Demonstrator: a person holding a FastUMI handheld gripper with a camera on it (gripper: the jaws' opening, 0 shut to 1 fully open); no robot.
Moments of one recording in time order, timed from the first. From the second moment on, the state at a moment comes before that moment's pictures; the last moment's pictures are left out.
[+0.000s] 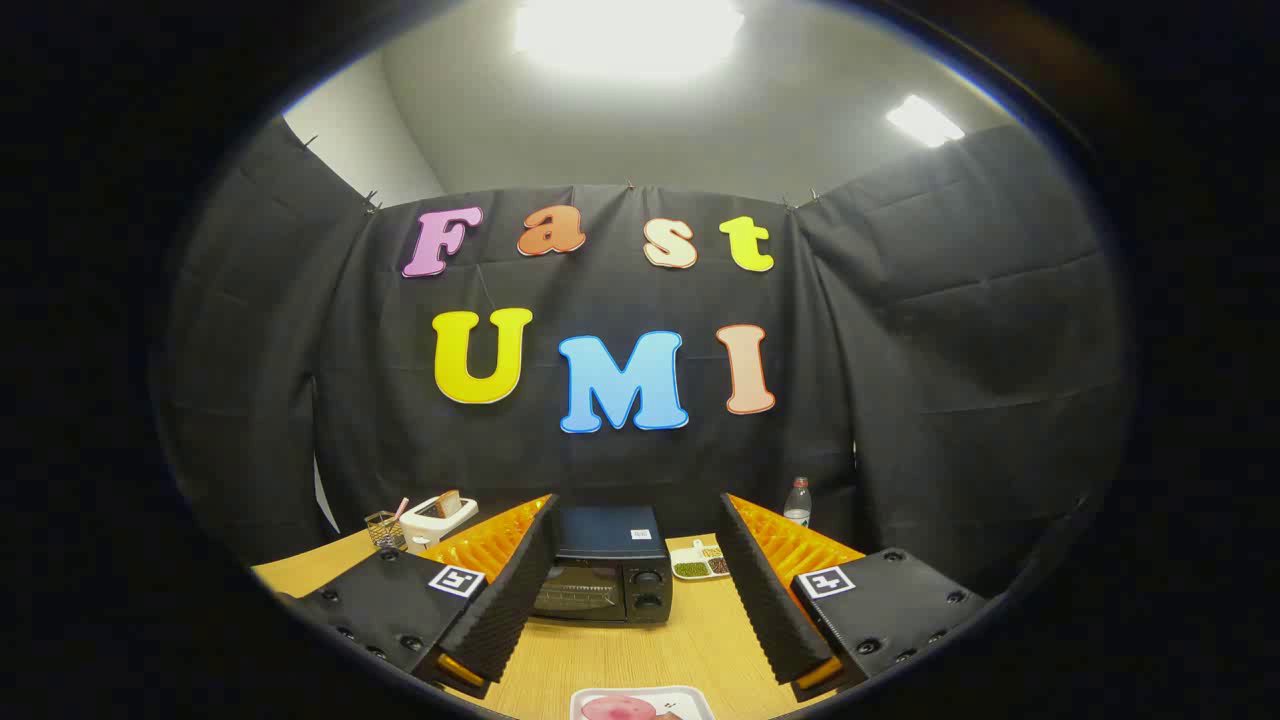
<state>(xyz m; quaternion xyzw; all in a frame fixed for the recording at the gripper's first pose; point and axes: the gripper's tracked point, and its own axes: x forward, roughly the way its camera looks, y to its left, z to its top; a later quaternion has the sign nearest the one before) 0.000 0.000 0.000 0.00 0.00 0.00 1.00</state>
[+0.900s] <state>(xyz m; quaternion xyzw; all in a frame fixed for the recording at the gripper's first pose) 0.046 0.028 -0.014 0.02 0.02 0.02 1.00</state>
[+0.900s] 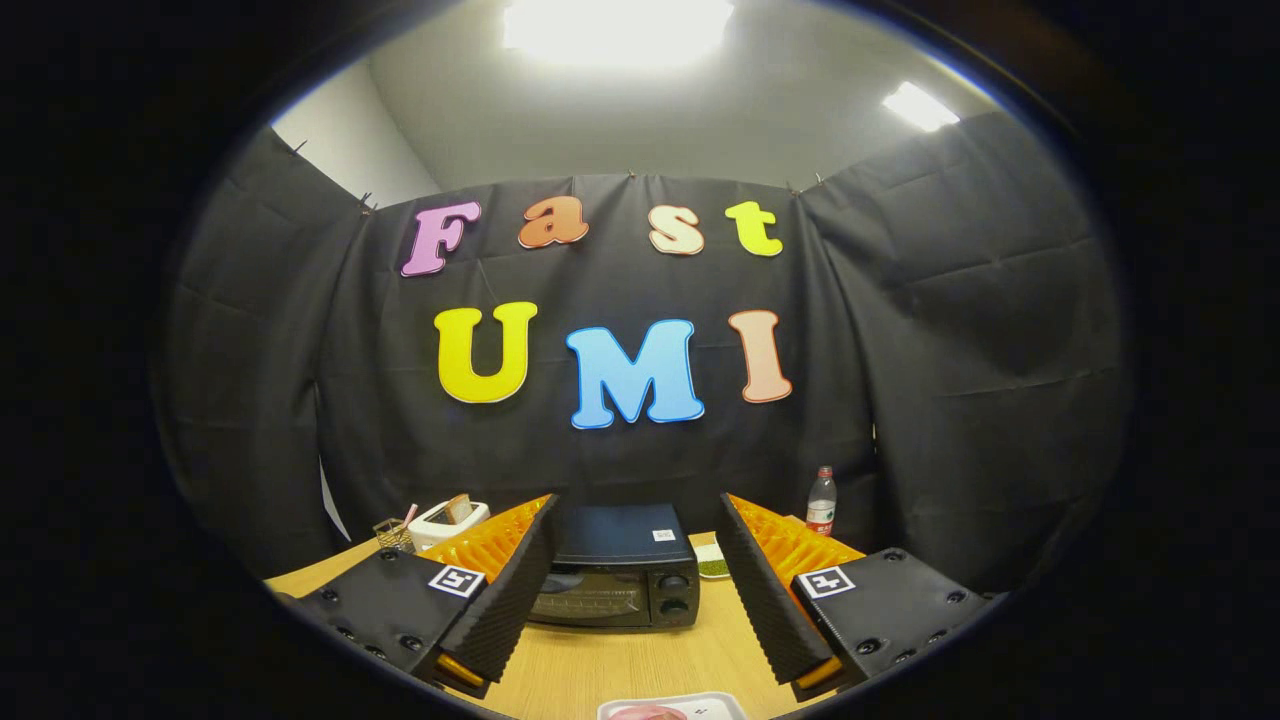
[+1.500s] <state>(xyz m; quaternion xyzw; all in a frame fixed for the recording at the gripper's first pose) 0.123 0.098 -0.063 0.02 0.06 0.07 1.00</state>
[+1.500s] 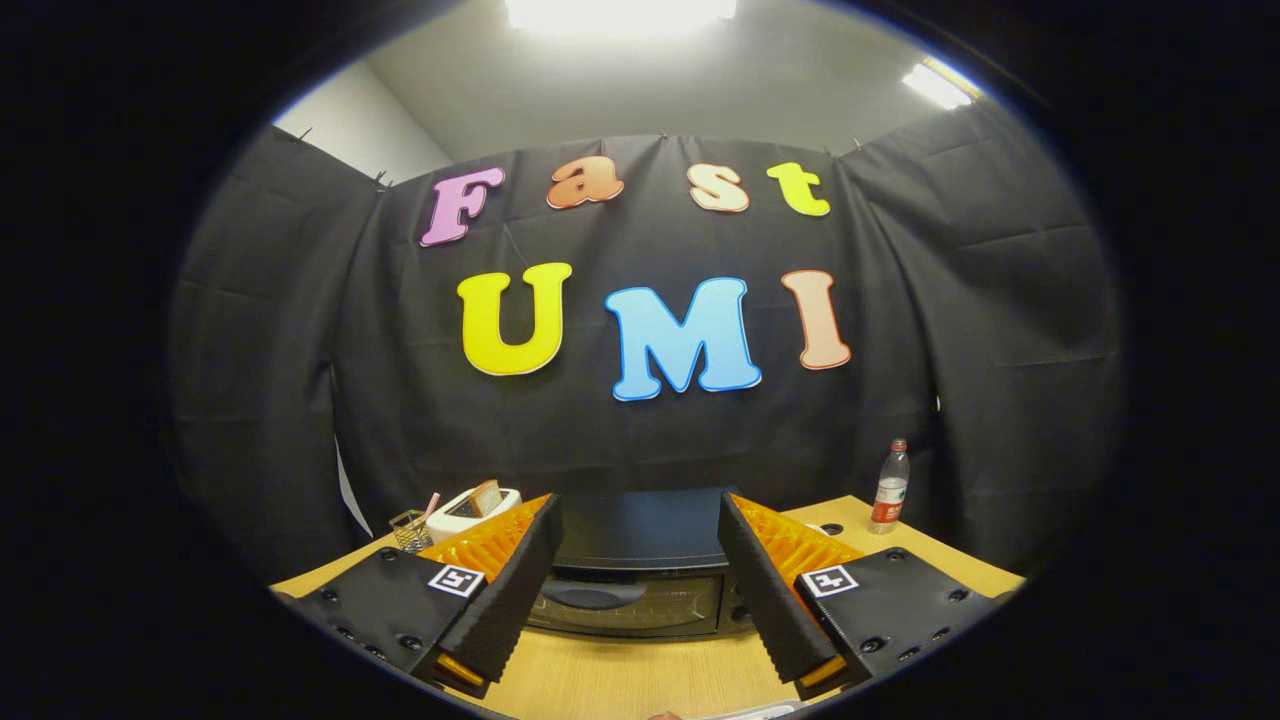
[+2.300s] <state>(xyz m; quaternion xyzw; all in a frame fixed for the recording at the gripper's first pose) 0.178 0.155 -0.167 0.02 0.16 0.09 0.98</state>
